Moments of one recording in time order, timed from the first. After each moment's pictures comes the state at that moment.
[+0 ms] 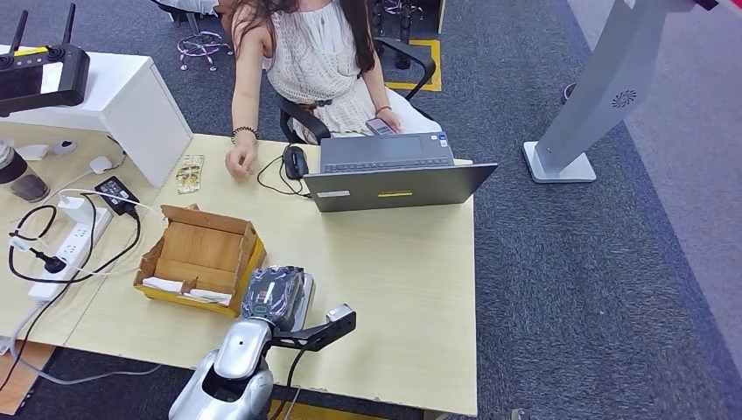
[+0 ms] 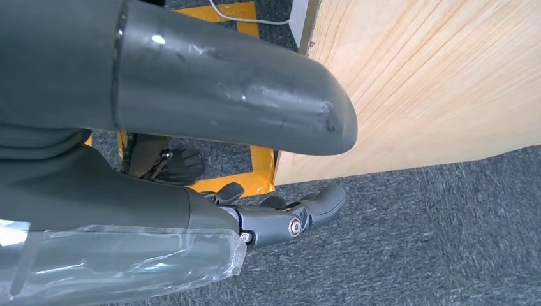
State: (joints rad) left arm -0.18 -0.12 -0.42 -1.04 -1.52 -0.03 0.13; right arm -0.10 0.19 -0.83 -0.28 0.54 0.05 -0.64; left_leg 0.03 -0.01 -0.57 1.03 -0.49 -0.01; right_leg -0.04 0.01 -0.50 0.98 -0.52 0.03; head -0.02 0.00
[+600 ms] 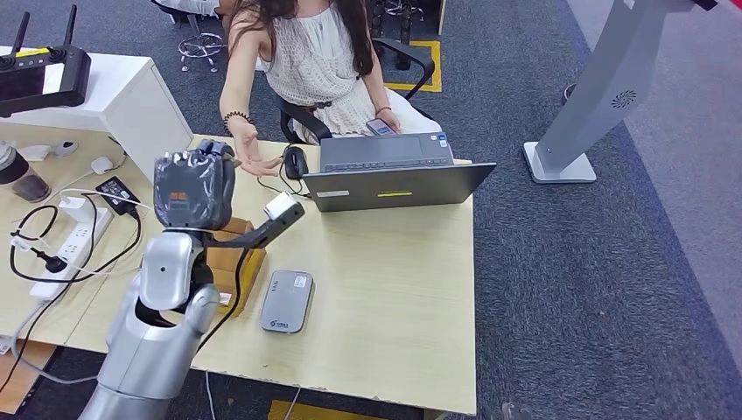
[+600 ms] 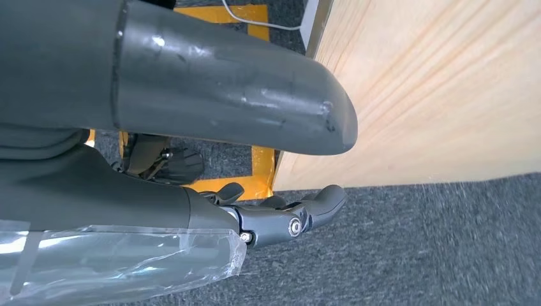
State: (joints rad) left arm -0.46 0.02 -0.34 -1.28 -1.54 0.15 0.16; right arm -0.12 0.19 -0.81 -0.28 0.61 0.05 -0.63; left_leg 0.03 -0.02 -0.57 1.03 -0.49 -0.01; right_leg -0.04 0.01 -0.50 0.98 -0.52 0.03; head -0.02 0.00
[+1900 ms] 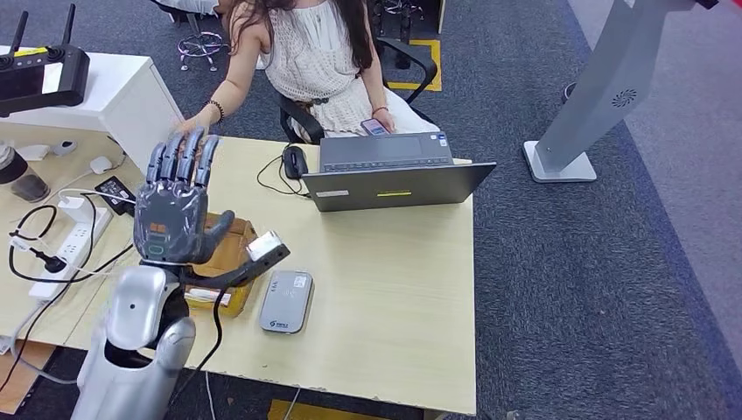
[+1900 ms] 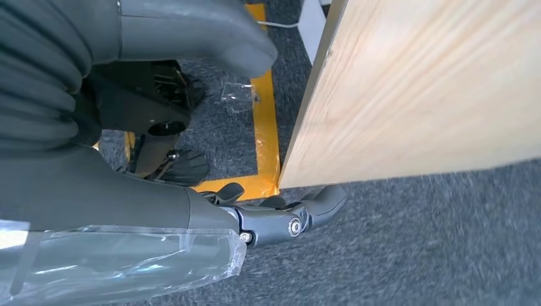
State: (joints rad) left arm -0.23 0.05 -0.29 -1.51 -1.46 0.11 0.04; right arm -0.09 0.19 -0.82 -0.27 0.54 0.05 -0.65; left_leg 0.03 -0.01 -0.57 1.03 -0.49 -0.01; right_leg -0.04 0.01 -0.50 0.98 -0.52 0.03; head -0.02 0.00
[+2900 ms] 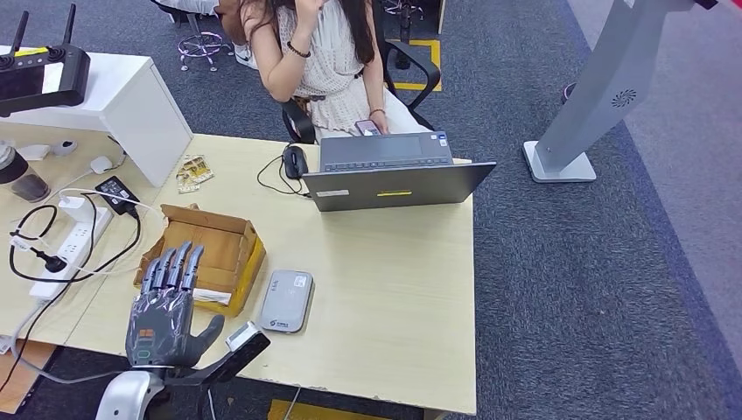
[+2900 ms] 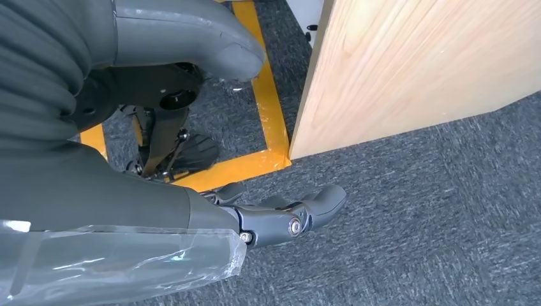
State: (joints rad) left arm 0.17 0.06 -0.20 -1.59 -1.36 0.16 0.05; right arm -0.06 0.18 -0.95 -0.28 0.55 0.05 -0.67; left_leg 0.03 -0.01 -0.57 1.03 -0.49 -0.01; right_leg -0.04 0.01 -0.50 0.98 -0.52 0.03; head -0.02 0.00
